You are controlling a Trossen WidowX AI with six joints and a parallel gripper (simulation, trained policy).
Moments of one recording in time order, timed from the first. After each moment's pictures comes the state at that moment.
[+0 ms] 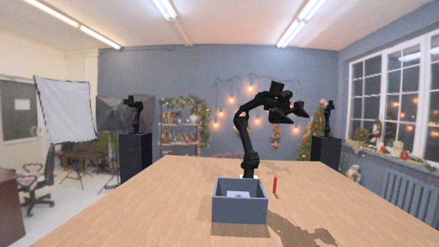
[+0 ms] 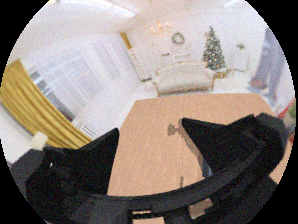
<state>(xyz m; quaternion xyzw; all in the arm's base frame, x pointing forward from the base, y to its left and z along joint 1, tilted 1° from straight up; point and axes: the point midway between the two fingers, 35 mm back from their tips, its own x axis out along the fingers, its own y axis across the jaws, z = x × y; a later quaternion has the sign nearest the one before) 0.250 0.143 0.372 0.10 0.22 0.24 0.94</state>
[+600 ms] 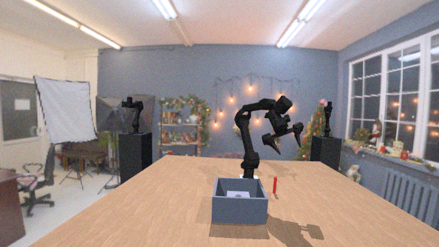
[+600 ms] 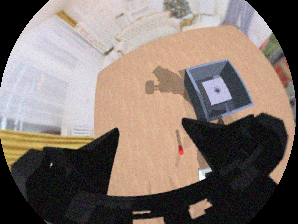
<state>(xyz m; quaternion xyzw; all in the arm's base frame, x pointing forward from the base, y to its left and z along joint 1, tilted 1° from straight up) 0.231 0.126 0.253 0.19 0.46 0.08 0.86</state>
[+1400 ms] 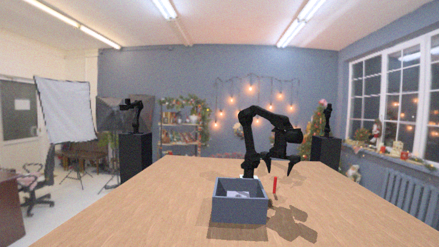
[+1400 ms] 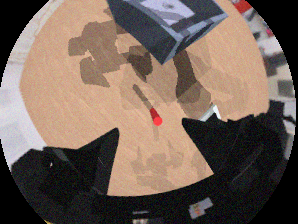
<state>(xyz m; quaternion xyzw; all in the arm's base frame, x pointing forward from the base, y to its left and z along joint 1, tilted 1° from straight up) 0.167 0.120 0.125 0.22 0.64 -0.19 0.71</state>
